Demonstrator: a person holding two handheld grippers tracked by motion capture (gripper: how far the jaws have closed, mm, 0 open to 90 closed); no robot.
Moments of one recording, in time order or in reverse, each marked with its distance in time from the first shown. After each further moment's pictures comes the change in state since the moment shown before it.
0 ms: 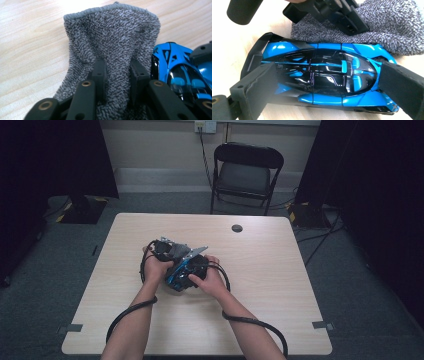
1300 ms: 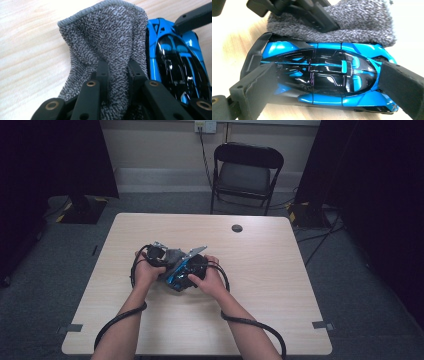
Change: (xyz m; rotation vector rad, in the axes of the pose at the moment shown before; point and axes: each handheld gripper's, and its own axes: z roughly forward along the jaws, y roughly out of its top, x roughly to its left) left arm 0.005 -0.020 -0.025 0.040 -0.049 0.014; right arm 0.001 0.002 0.000 0.016 -0.005 0.002
